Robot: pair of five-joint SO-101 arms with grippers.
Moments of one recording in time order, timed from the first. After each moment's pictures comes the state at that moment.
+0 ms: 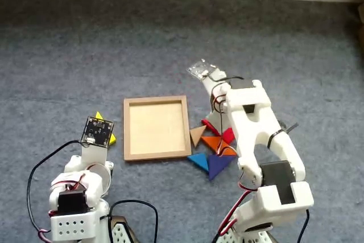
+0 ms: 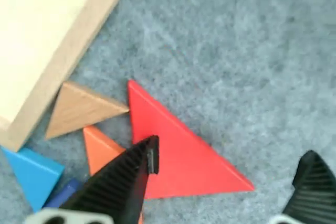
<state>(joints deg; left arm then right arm) -12.5 -103.4 96.0 75.5 -11.6 -14.2 4.9 24.0 58.9 37.2</state>
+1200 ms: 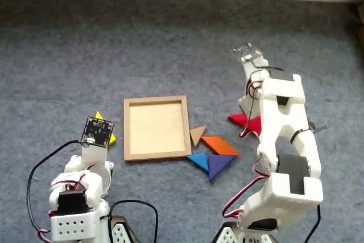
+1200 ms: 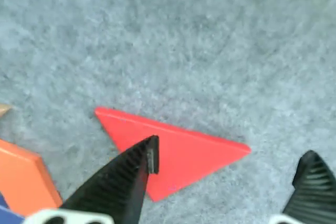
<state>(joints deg) -12.5 -103.4 96.0 75.5 -11.6 1.1 8.3 15.3 57.9 36.9</state>
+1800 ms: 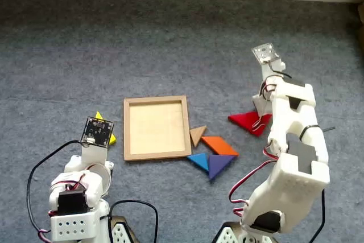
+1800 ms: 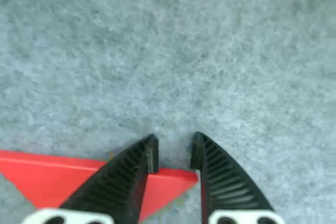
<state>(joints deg) -12.5 -103.4 96.0 75.5 -11.6 10.8 19.3 14.3 47.9 37.0</state>
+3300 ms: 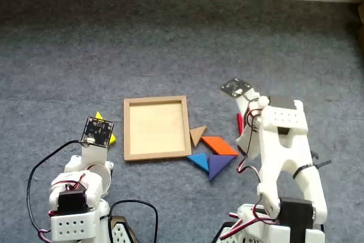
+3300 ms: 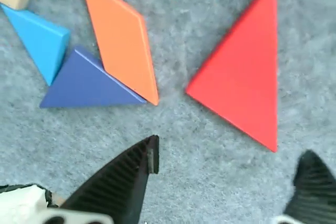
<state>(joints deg) -12.5 -103.4 96.0 75.5 -11.6 0.1 -12.4 37.2 74.2 46.2</state>
